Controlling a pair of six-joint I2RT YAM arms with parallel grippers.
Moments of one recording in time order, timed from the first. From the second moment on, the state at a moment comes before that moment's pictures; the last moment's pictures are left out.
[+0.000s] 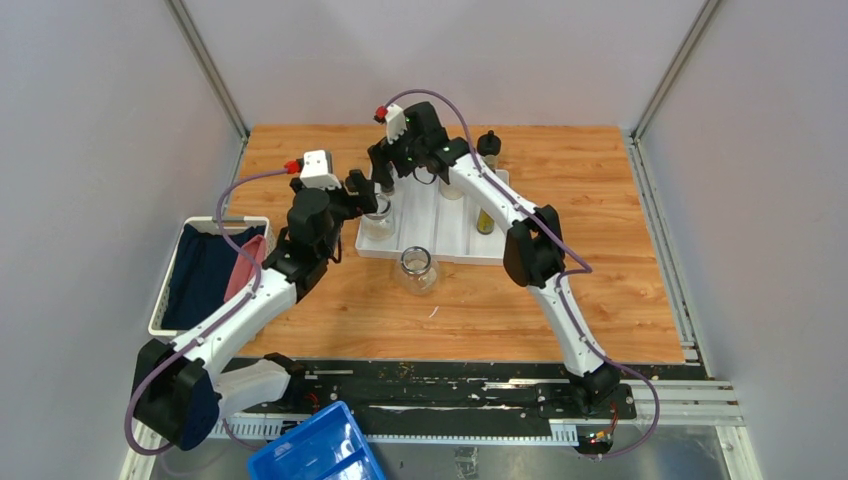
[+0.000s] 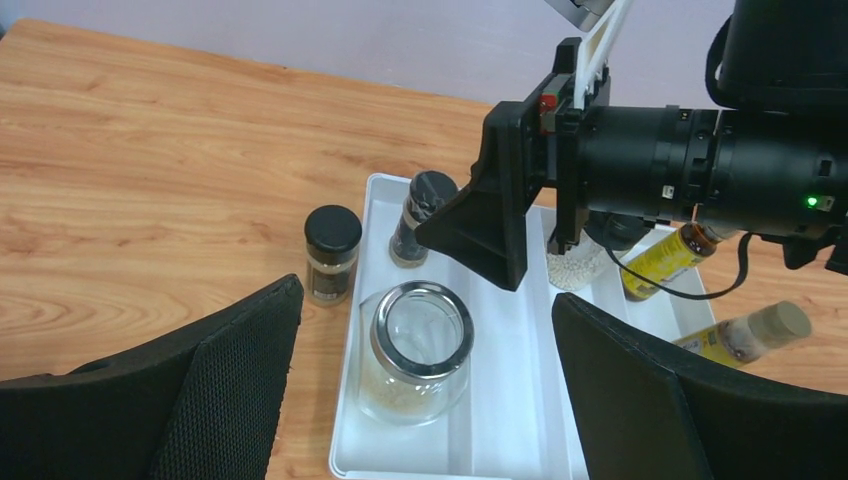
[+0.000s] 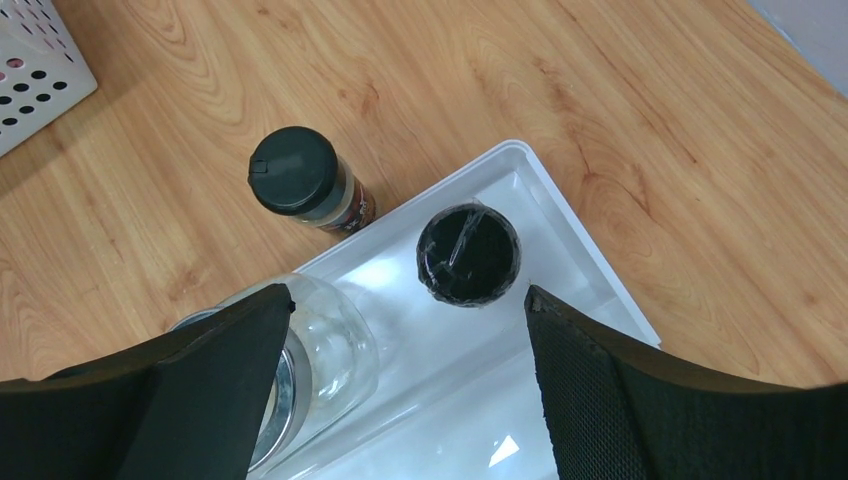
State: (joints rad) left arm -0.46 1.11 0.76 0.24 -0.37 -0.30; right arm 0.63 2.47 2.43 -0.48 -0.36 -0.10
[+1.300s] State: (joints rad) left arm -0.46 1.03 0.46 0.77 -0.34 -0.24; right arm 0.59 2.61 2.51 -0.37 -0.36 -0.09
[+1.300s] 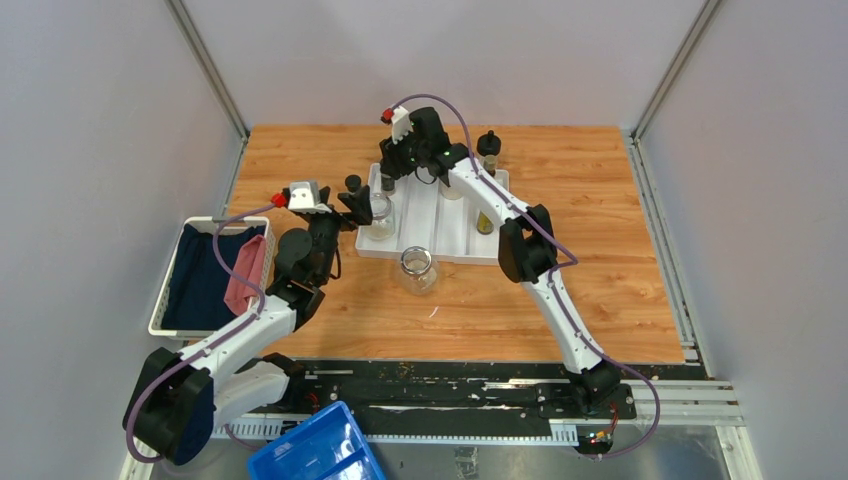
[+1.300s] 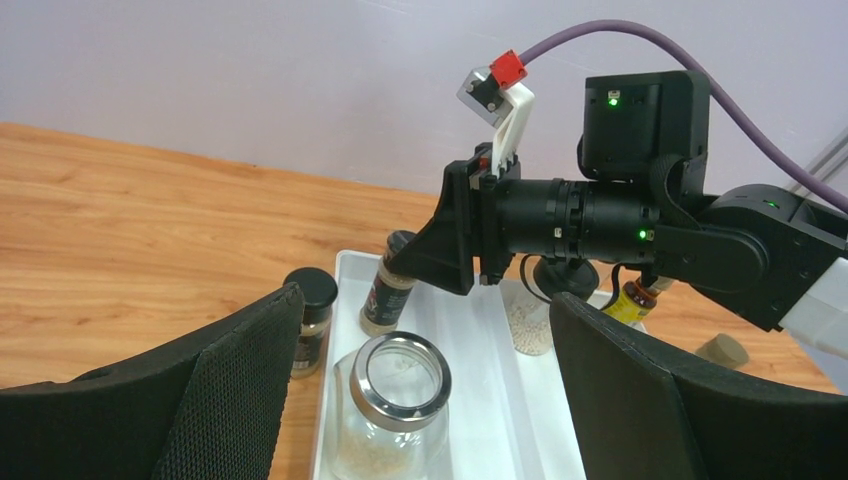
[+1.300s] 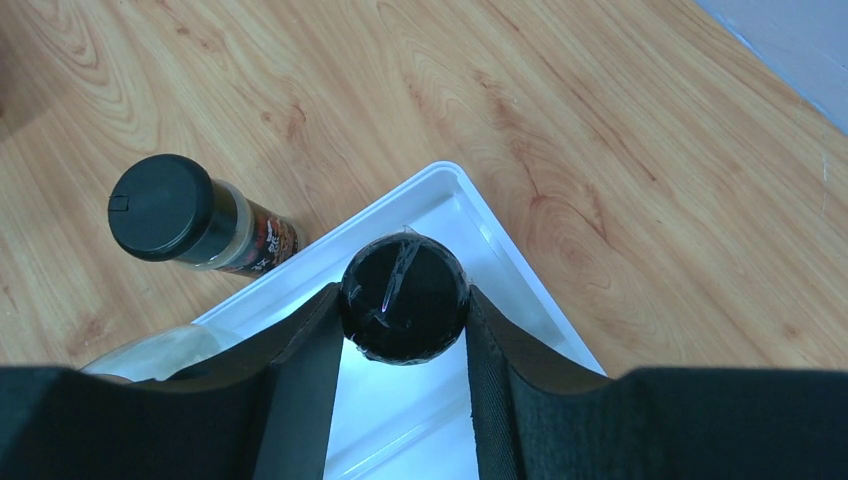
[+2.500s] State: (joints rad) left arm -0.46 1.02 0.43 0.80 -0.36 -0.24; right arm 0.59 2.59 2.50 -0.37 -0.35 -0.11
